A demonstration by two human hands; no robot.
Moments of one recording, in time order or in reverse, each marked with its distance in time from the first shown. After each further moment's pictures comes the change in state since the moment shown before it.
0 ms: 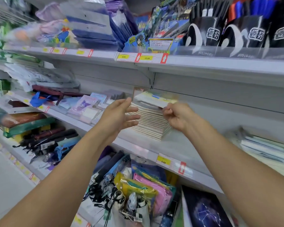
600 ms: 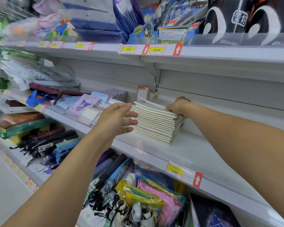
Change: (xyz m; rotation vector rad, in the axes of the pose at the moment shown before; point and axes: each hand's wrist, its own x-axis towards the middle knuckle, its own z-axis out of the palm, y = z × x) left_hand 0.038 -0.023 -0.031 0.138 0.044 0.013; right_hand 0.118 -0.012 -0.004 -1.703 0.169 -0.179
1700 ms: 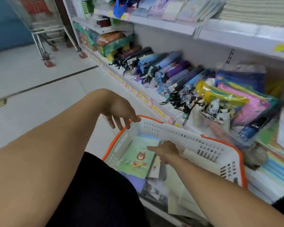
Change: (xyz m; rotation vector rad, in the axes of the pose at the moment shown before) left_hand -0.220 -0.062 -0.192 1.239 -0.438 -1.088; right_hand -0.425 -0.001 0.386 0.398 -0.942 0.158
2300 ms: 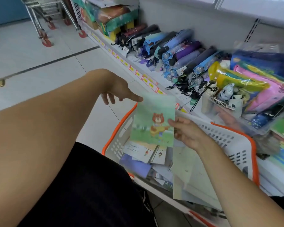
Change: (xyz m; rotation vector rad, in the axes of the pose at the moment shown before) left_hand 0.025 -0.033 -0.009 0.022 0.114 -0.070; right_hand -0.005 0.004 -0.035 0.783 -0.239 -0.180
